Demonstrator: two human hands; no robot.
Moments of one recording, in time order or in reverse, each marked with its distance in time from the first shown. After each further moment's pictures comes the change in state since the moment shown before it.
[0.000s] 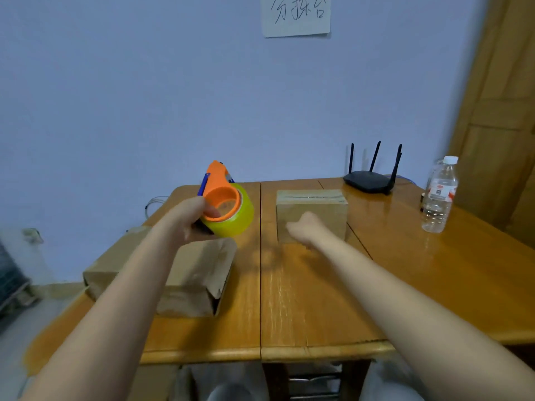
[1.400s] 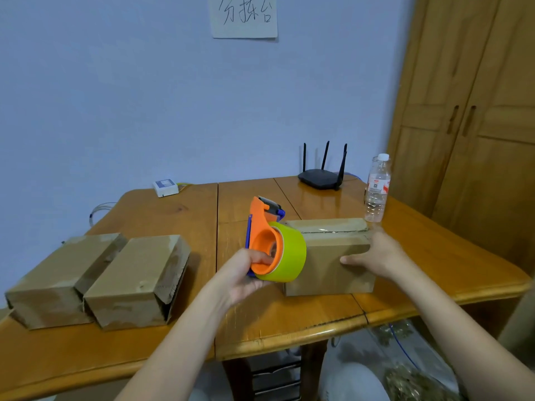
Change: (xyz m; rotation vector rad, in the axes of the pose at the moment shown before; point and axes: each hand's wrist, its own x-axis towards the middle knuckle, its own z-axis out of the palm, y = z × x) left_hand -0.068 -0.095 0.146 -0.320 -0.526 -0.132; right_hand -0.082 0.154 -0.129 -0.095 0.261 0.159
